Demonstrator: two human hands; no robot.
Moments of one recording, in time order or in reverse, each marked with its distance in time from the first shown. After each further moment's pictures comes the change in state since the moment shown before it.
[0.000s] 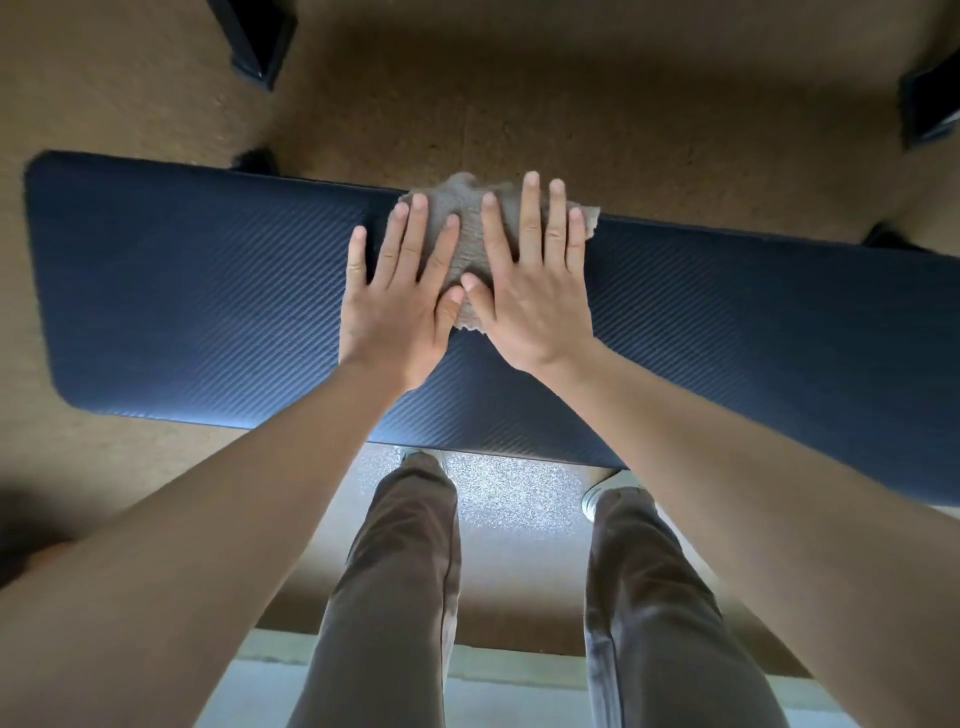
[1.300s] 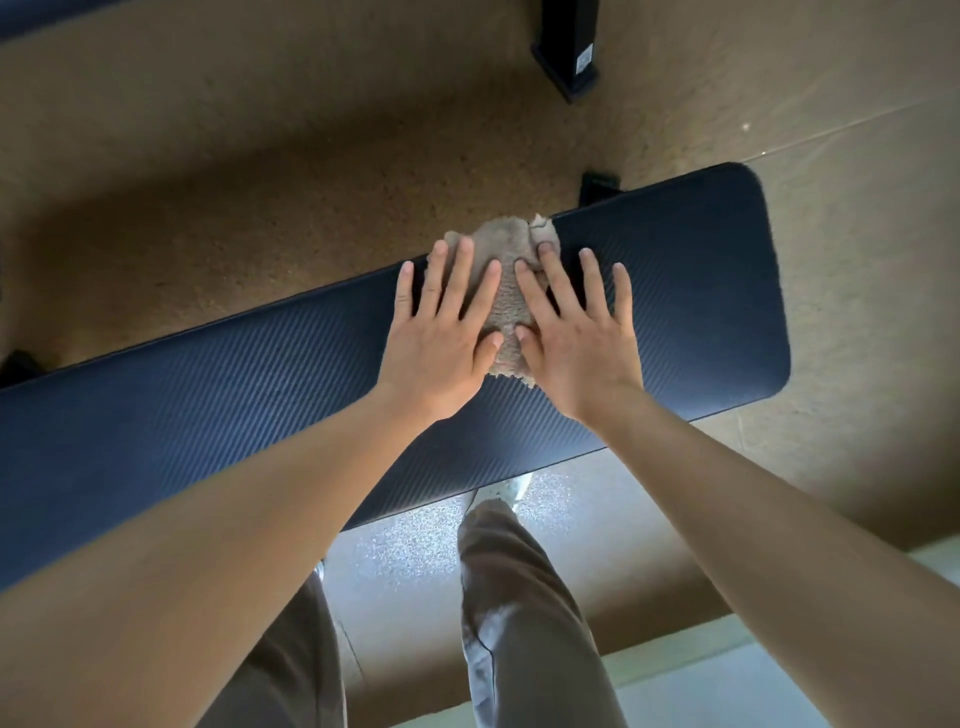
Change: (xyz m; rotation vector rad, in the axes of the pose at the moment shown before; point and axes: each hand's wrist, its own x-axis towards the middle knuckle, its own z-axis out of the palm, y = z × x) left_hand 0.098 0.420 -0.005 0.064 -0.053 0.537; right_hand -0.205 0.393 -0.036 -0.036 -0.134 0.395
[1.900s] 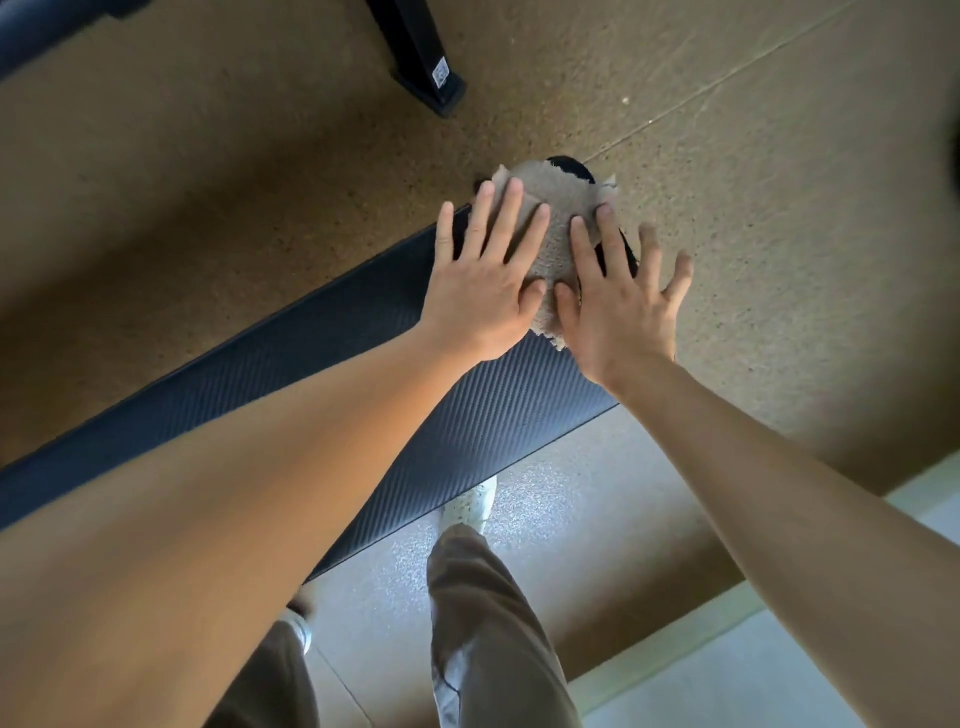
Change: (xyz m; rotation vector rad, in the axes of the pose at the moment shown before) left_hand 0.146 0.151 -0.019 0.022 0.019 0.241; right_hand -0.023 0.161 0.011 0.133 0.016 0.471
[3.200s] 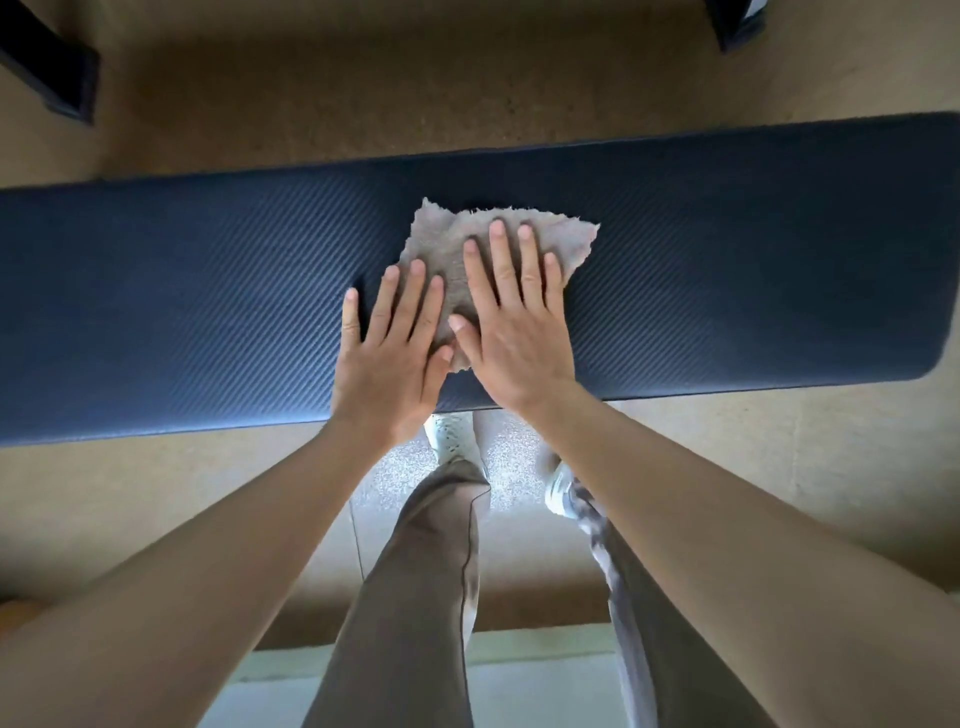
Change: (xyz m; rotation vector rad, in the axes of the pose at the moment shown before) left_hand -0.395 -0.129 0.066 -0.068 -0.025 -0.575; right_hand -0.173 -0.297 0.074 -0.010 0.075 -0.733
